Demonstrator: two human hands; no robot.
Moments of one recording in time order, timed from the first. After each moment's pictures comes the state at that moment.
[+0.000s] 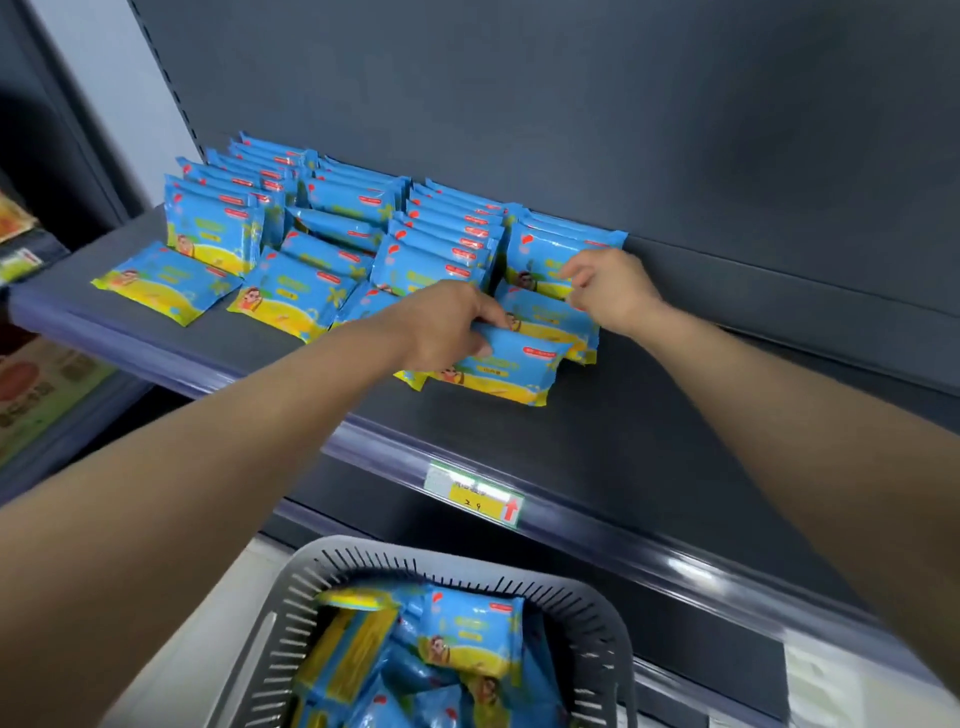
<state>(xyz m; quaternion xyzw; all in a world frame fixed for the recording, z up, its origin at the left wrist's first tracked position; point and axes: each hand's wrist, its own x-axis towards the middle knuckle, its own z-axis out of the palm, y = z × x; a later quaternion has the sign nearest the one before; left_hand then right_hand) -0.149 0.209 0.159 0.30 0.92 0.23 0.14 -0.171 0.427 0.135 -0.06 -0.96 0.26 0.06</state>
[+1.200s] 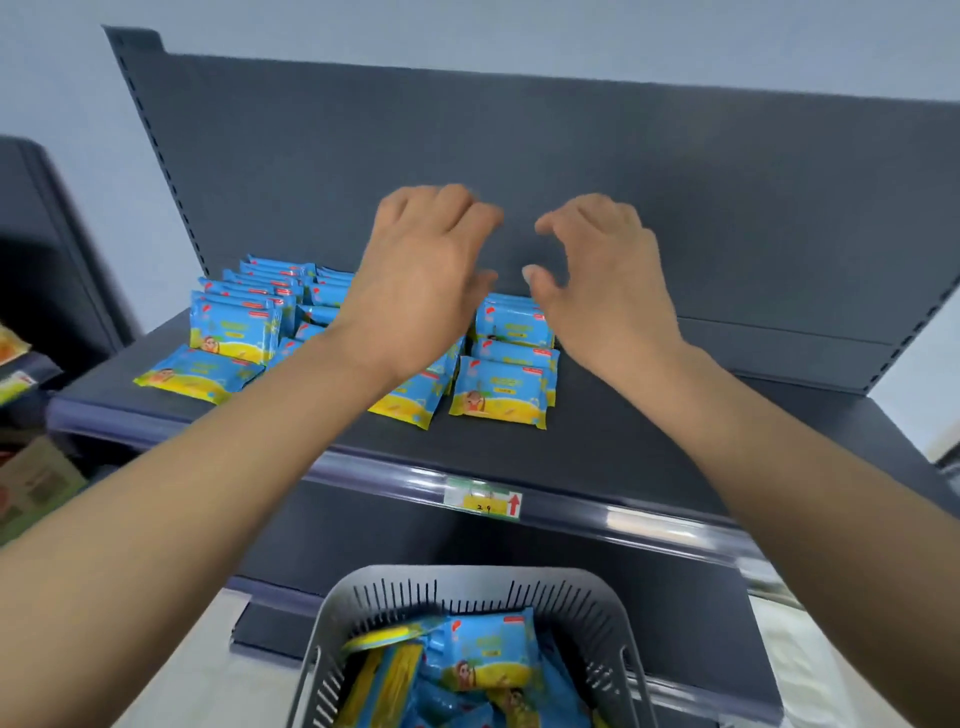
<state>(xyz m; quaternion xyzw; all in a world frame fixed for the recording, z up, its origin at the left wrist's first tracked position) -0.035 0.156 0.288 0.39 0.83 0.14 -0.38 0.017 0.308 0.289 -0.02 -0.93 0.07 0.35</state>
